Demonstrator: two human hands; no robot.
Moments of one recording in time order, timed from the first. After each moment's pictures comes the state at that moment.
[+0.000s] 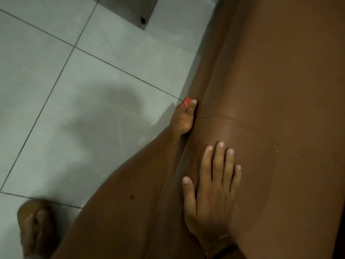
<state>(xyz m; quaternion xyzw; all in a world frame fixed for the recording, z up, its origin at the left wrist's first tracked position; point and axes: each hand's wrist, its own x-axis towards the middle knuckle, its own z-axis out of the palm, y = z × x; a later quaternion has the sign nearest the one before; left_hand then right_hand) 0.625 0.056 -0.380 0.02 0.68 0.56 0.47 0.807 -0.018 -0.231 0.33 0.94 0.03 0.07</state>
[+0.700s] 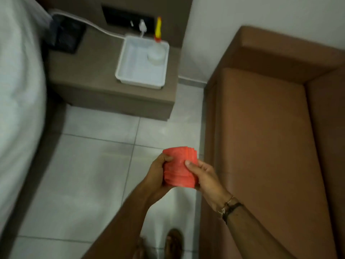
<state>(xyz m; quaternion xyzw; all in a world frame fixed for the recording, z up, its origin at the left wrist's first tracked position) 0.428 -0.148 0.004 -0.16 0.46 0.62 0.61 0.549 -0.043 0.023 0.48 0.48 -0.73 0.02</state>
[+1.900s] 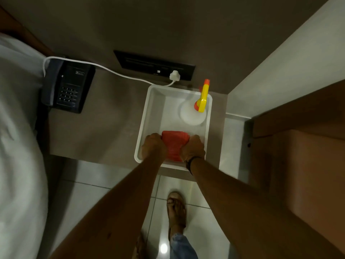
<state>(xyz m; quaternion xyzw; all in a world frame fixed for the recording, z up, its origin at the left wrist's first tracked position) -0.025 0.094 -0.167 0.04 0.92 0.15 0.36 0.057 0.182 -0.169 0.60 0.66 -0.42 0.15</state>
